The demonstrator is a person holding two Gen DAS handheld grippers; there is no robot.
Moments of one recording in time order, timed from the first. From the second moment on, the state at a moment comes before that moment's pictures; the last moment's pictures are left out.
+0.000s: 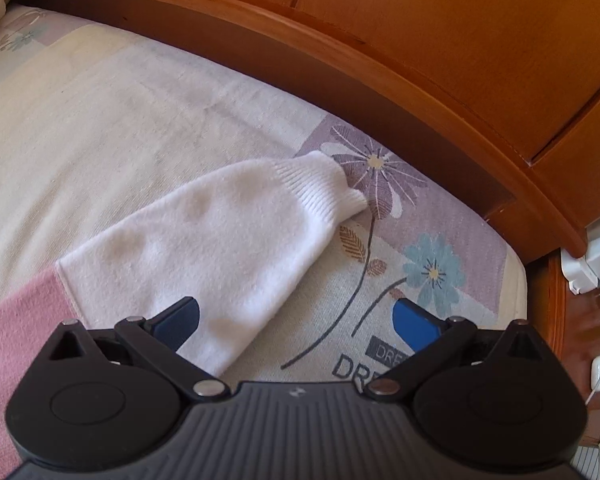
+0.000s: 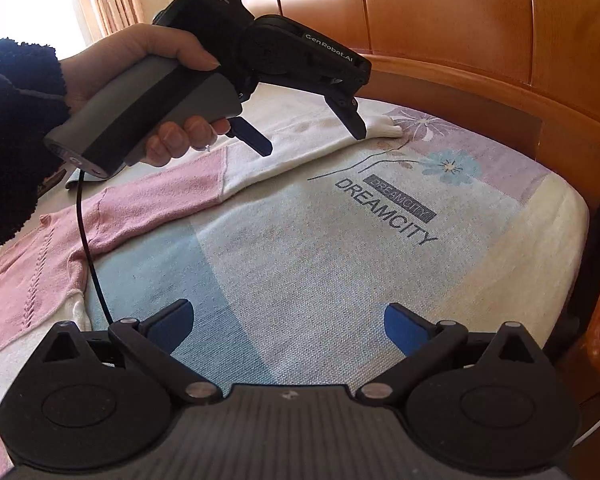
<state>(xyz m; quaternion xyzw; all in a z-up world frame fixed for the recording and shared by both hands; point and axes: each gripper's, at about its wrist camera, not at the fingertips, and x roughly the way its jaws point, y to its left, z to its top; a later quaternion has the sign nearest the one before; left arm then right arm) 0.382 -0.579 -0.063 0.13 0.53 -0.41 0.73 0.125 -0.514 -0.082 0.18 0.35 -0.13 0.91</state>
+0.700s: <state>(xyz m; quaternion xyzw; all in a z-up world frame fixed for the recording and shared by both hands) 0.404 -0.664 -0.072 0.09 0.51 -0.44 0.73 0.124 -0.523 -0.090 0.18 0.36 -0.15 0.90</state>
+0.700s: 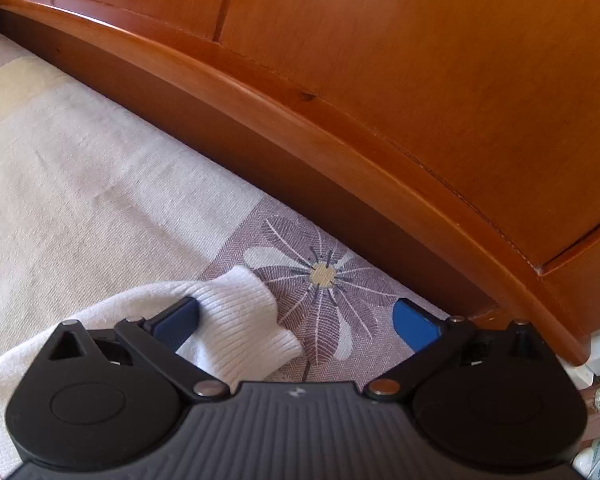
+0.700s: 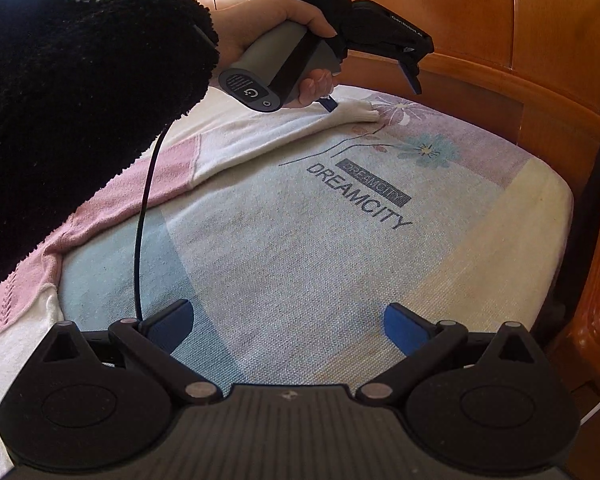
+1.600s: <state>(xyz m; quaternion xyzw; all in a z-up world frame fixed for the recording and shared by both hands) 0.403 -0.660 -0.064 0.12 0.52 -0.42 0.73 0.122 -0.526 -0.089 0.19 0.36 -0.16 0.90</state>
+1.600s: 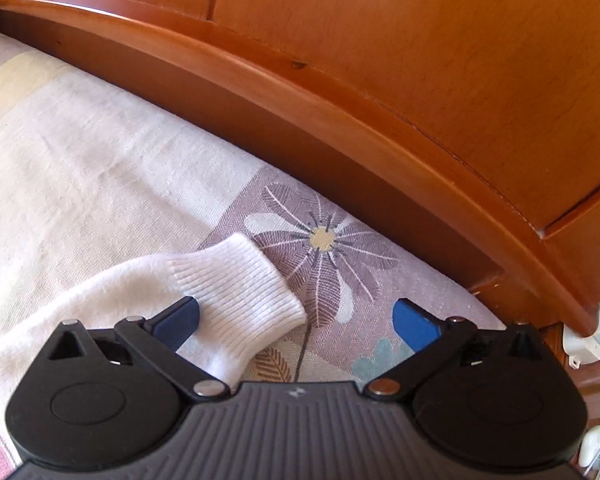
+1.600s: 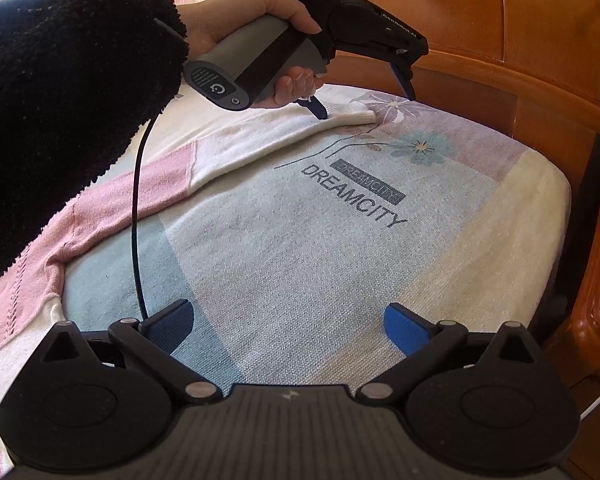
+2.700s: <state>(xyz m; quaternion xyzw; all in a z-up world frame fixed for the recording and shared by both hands) 0.383 -0.492 -0.043 0.04 0.53 -0.37 0.76 0.085 -0.562 -0.088 0.21 0.34 -0.23 0.89</state>
